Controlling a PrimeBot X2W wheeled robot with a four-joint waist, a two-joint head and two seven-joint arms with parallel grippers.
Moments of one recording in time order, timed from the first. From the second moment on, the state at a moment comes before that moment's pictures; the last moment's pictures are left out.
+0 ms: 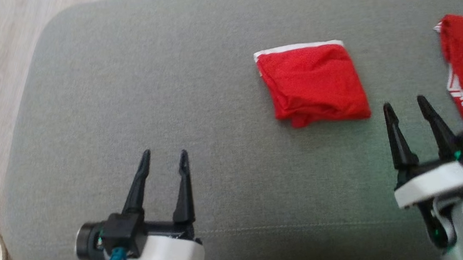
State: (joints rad) left arm 0.01 0.05 -0.39 -0.04 -0.13 0.14 -0.26; right arm -0.14 -0.11 -0.05 0.20 0.18 0.13 -0.25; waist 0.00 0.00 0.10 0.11
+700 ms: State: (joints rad) left arm 0.16 0.05 -0.31 -0.10 -0.06 0.13 -0.26; right arm 0.09 -0.05 -0.01 0.04 0.12 0.13 -0.25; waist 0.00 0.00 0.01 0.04
